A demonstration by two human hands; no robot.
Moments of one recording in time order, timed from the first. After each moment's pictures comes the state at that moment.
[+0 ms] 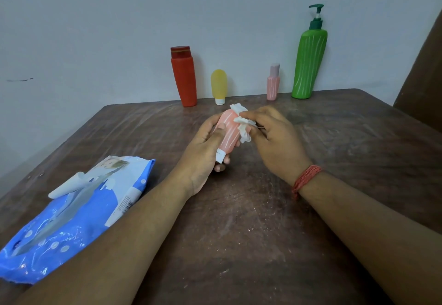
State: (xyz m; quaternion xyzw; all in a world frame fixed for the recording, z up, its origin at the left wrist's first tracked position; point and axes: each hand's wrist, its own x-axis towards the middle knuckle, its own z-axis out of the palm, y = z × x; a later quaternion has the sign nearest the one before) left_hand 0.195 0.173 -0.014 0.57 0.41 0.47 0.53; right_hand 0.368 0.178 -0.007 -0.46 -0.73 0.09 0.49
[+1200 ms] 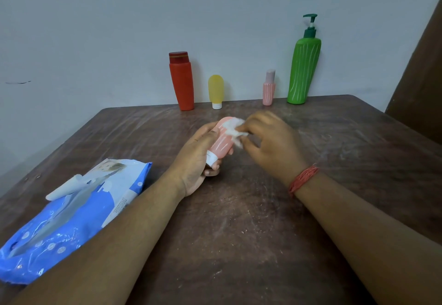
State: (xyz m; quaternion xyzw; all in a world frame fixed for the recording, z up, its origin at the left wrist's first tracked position) left_hand 0.193 0.171 -0.007 0.53 0.38 0.47 0.60; right_hand 0.379 0.173 0.001 -0.43 -0.80 -0.11 0.40
